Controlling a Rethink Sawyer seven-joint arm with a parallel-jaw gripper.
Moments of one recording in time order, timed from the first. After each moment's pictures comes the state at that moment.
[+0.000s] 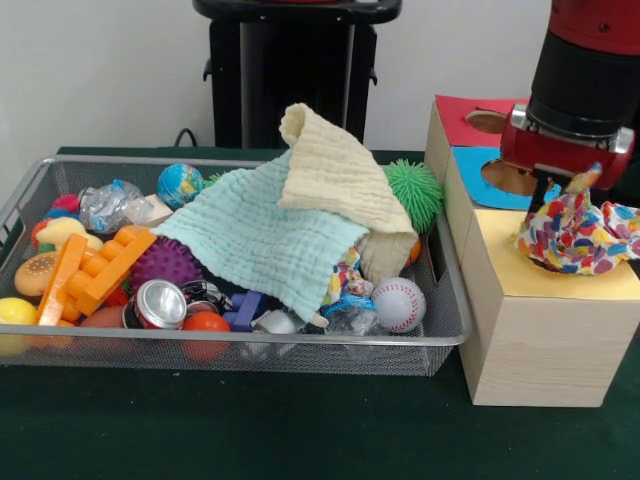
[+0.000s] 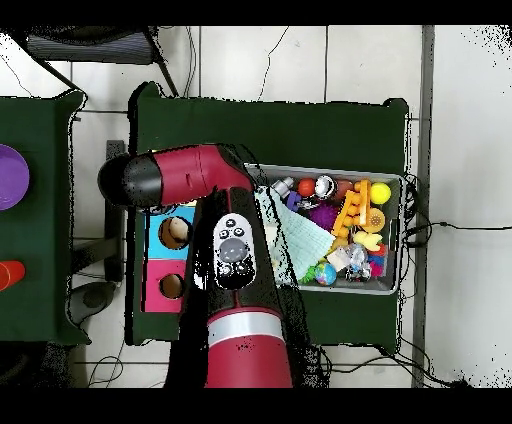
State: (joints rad) arm 0.00 -0.55 0.08 1.29 -0.17 0.84 2.35
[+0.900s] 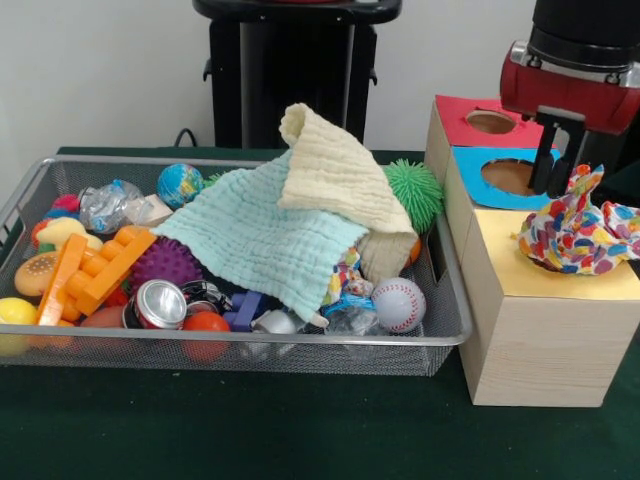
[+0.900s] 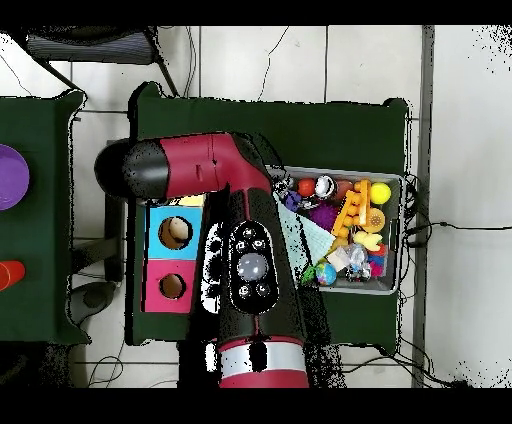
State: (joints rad) arm -0.02 -0.63 0.09 1.29 -0.14 0.88 2.35
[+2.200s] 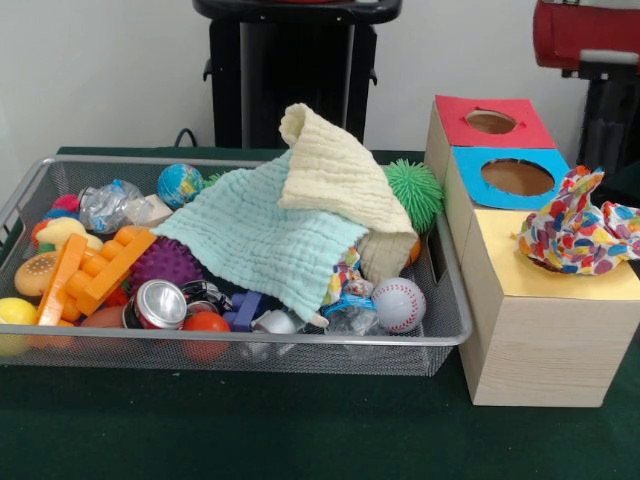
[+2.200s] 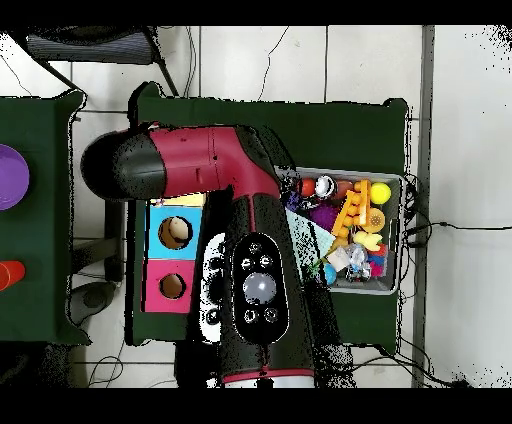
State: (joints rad) arm -0.04 -0.71 0.09 1.29 -0.13 0.70 2.35
